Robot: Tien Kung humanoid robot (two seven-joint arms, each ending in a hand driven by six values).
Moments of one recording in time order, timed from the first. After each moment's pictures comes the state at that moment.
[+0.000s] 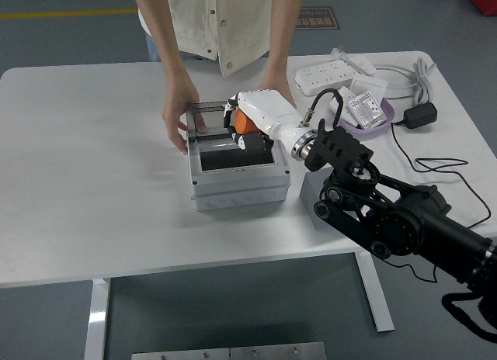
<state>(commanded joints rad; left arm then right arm) 0.06 0.22 -0.84 -0.18 1.08 -0.03 0.16 0.76 -0.13 0.61 1.10 -1.94 -0.19 -0.10</state>
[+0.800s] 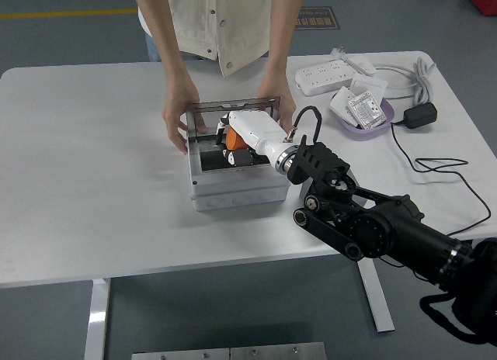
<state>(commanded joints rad) 0.06 0.22 -0.82 -0.18 1.06 -0.03 0.17 0.77 -0.04 0.56 0.94 -1.85 -0.23 -0.08</state>
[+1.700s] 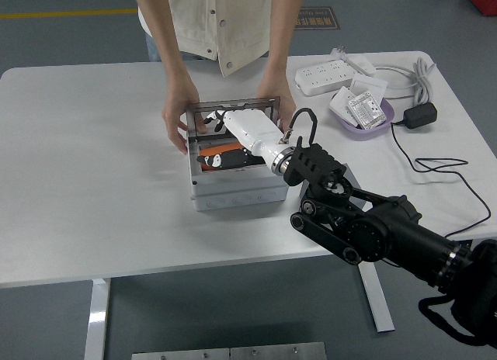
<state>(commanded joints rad) 0.06 0.22 -0.77 -0.18 1.02 -0.03 0.16 0.76 -0.04 0.56 0.98 -1.90 -0.26 -0.09</state>
